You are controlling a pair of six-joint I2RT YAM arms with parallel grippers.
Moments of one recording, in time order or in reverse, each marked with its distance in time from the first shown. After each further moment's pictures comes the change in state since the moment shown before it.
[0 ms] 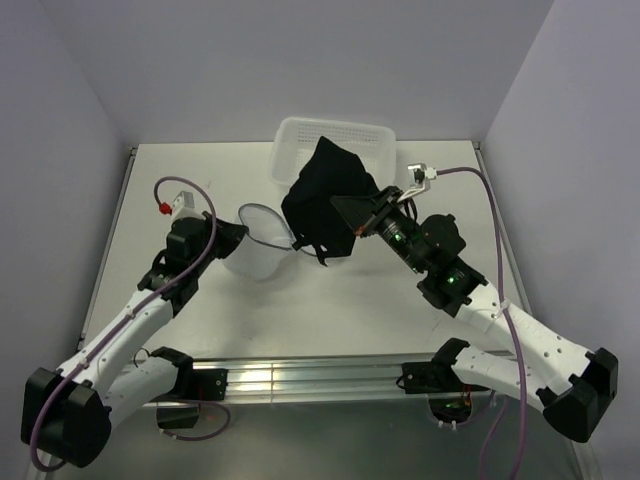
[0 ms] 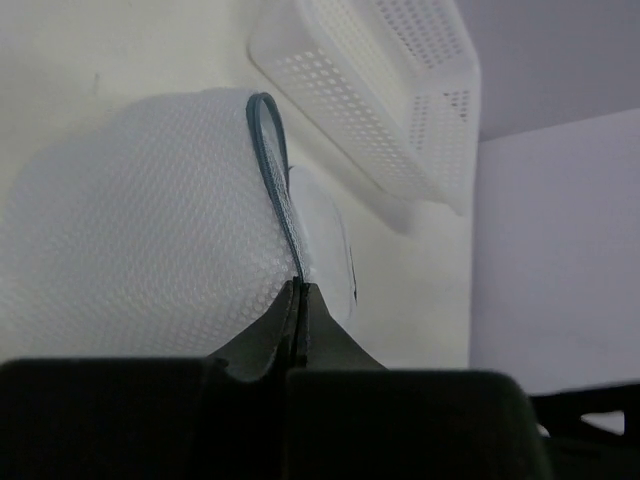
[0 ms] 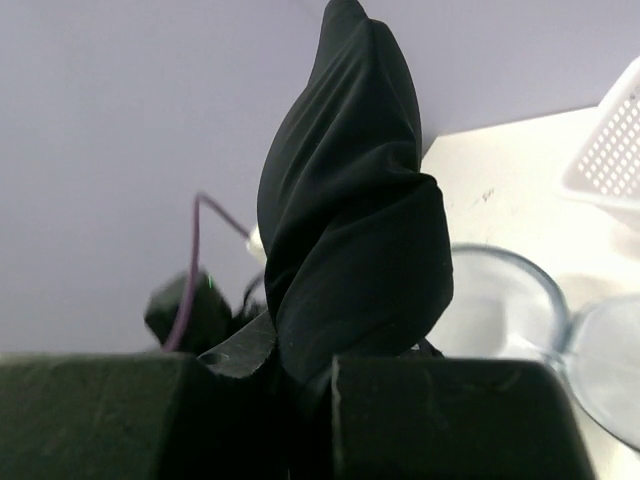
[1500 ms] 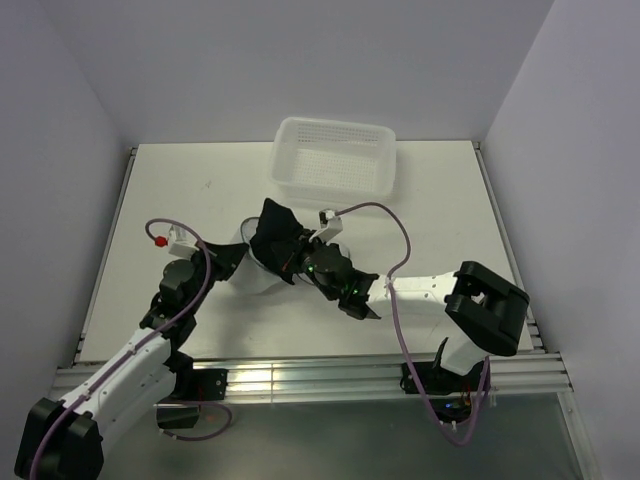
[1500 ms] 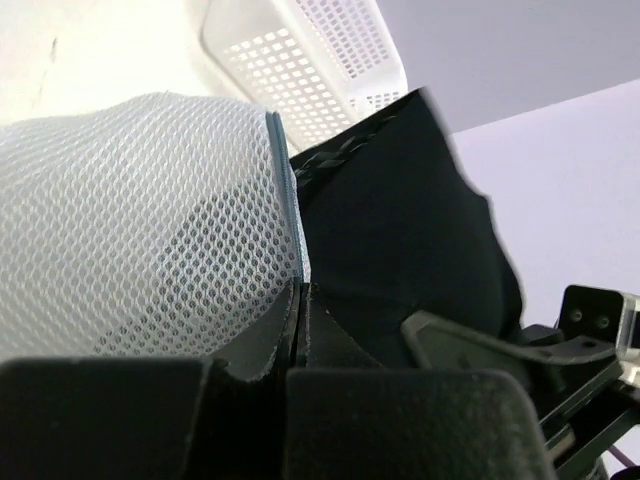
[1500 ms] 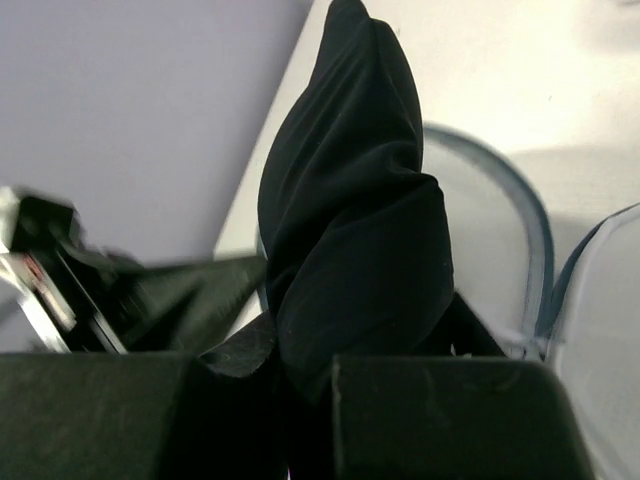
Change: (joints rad) left arm -0.021 -0.251 -0.417 0.393 0.029 -0.124; right arm 0.338 0.663 -0.030 0.389 0.453 0.072
